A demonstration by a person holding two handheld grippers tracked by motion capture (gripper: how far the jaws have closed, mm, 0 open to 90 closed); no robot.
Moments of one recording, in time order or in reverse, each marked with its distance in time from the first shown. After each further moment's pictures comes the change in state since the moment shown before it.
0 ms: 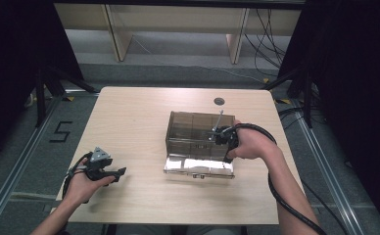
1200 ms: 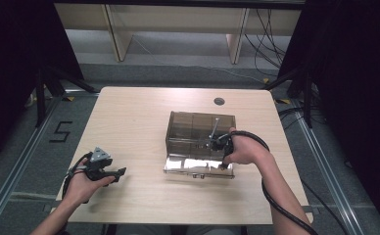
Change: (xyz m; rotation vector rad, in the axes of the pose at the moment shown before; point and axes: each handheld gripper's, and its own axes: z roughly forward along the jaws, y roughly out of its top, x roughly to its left) left arm 0.002 0.000 -0.001 0.020 -0.002 0.020; right arm -0.004 0.004 0.039 0.026 0.003 0.022
